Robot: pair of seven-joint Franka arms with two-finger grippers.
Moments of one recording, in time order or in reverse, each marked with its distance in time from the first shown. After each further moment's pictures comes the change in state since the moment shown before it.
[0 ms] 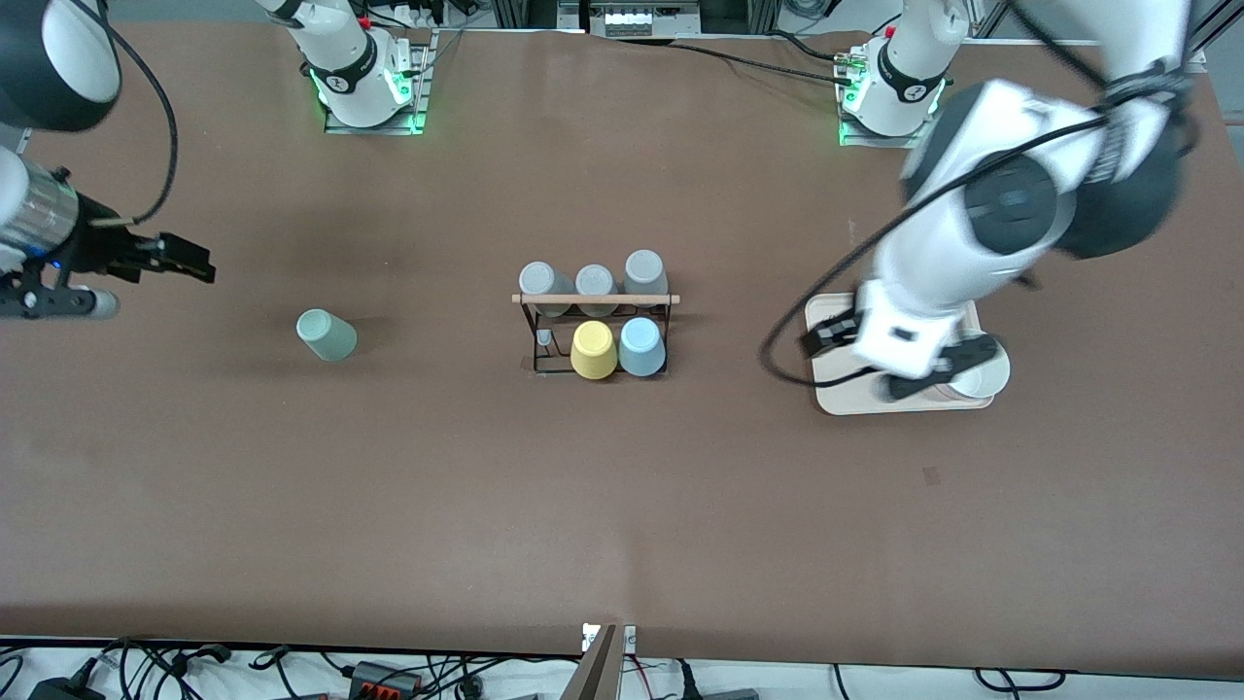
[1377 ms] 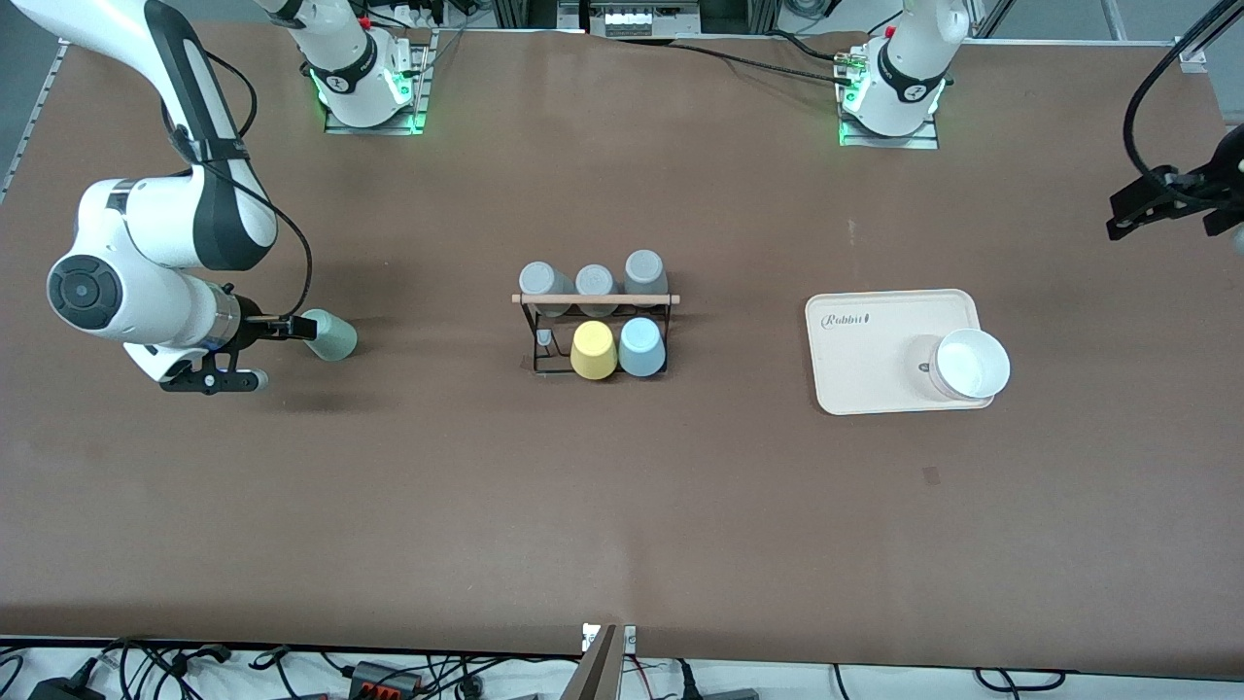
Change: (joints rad) left arm 0.152 -0.329 0.237 -0.096 -0.006 -0.187 0.755; right arm 0.055 0.215 -0.011 -0.234 -0.037 0.353 0.064
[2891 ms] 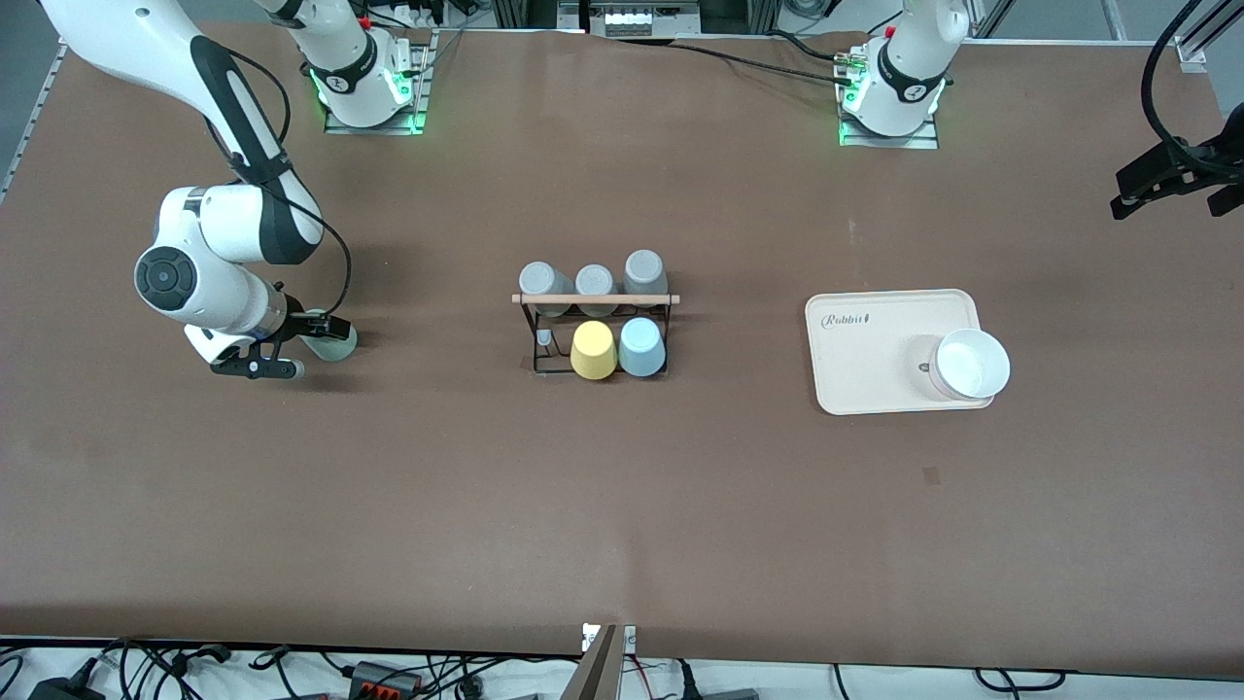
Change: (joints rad) left arm -0.003 -0.035 0.003 0.000 -0.028 -0.020 0.001; right arm 0.001 0.029 0.008 -0.208 0.000 0.292 0.076
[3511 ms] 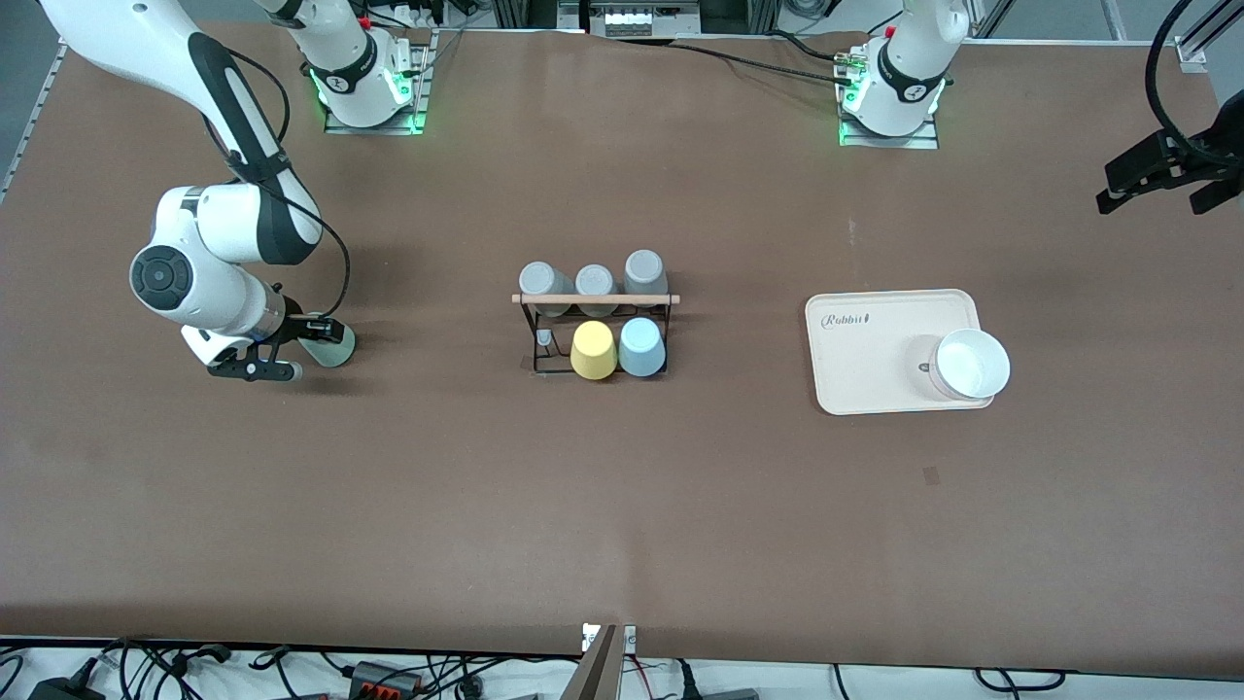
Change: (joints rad) left arm -0.002 -0.001 0.000 0.005 -0.067 -0.009 0.000; right arm 0.001 -0.012 0.023 0.068 0.006 -0.064 0.001
